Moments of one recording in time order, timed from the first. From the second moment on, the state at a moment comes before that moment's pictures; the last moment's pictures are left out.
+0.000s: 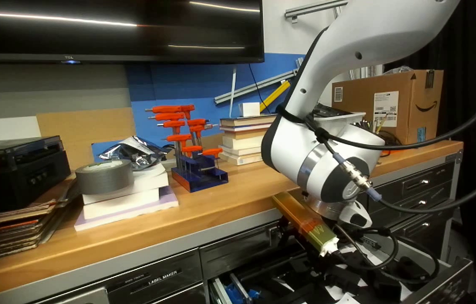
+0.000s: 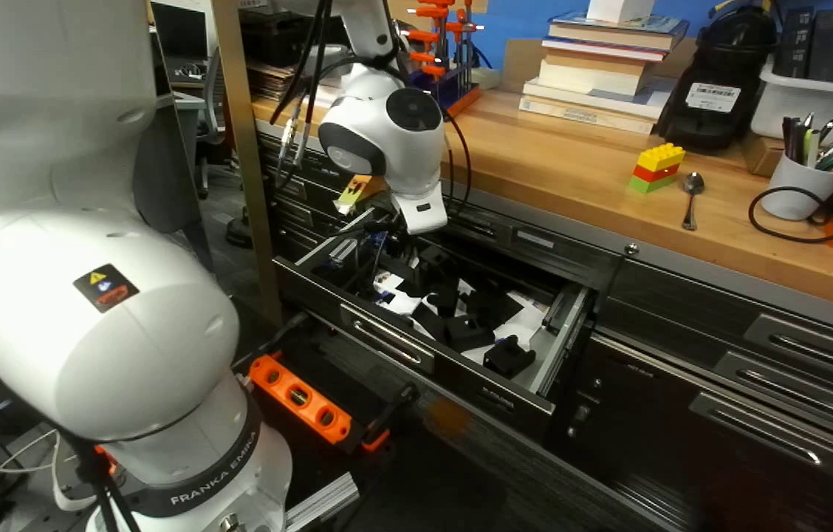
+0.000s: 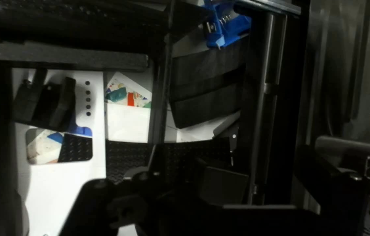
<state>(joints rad) 0.04 0.31 0.26 -2.46 1.55 3.04 0.11</state>
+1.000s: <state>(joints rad) 0.49 0.17 -0.32 -2.74 0.42 2.89 0.99</state>
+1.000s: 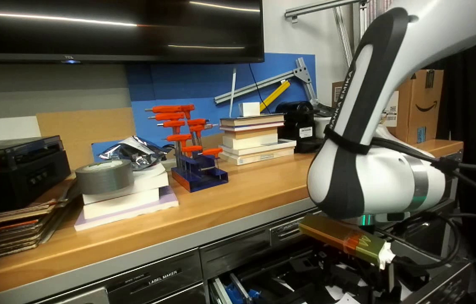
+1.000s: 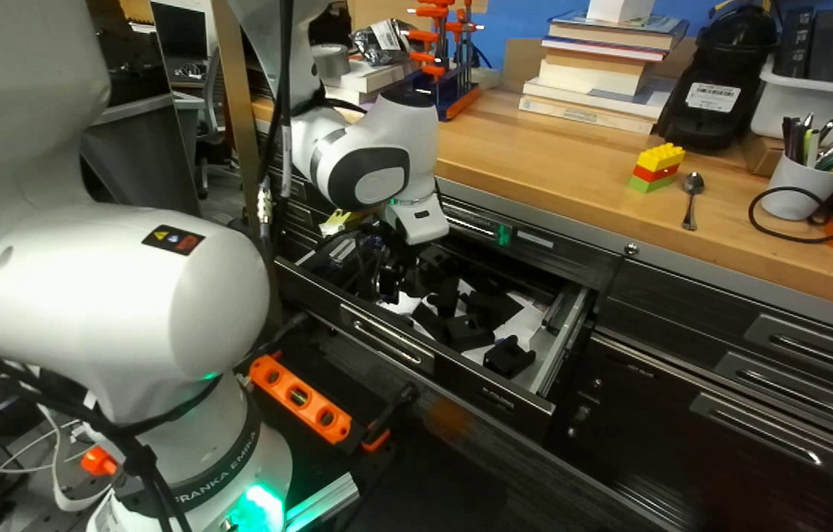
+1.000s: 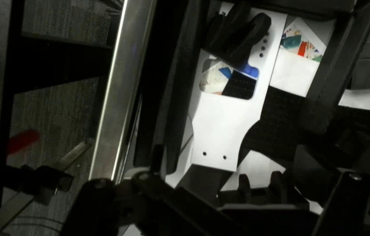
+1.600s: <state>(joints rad) 0.26 -0.10 -0.21 -2.65 0.12 2.27 1.26</state>
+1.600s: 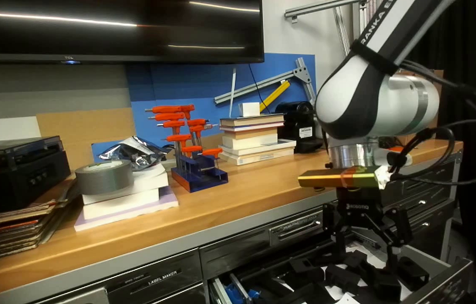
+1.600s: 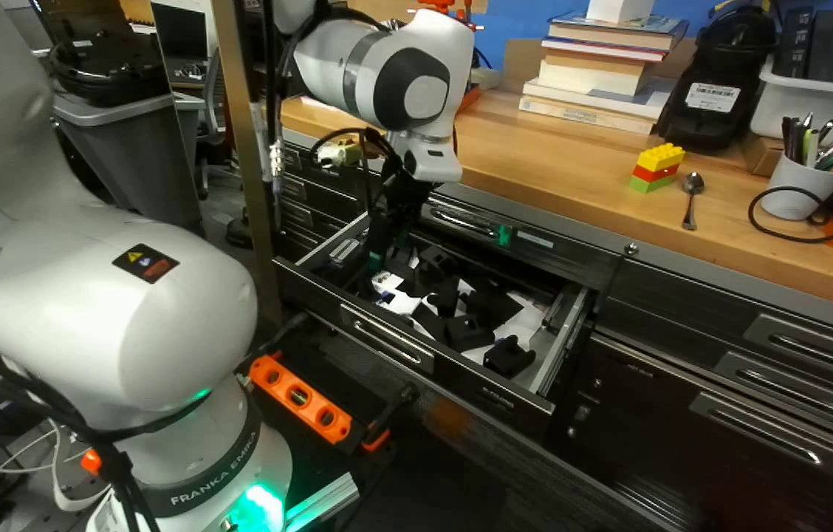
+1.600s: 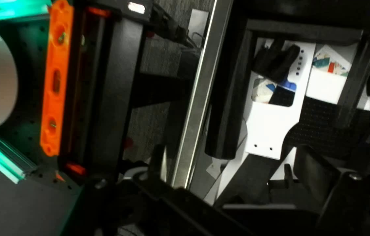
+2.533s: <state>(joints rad) 0.12 -0.15 0.01 -2.75 0.47 2.30 1.21</state>
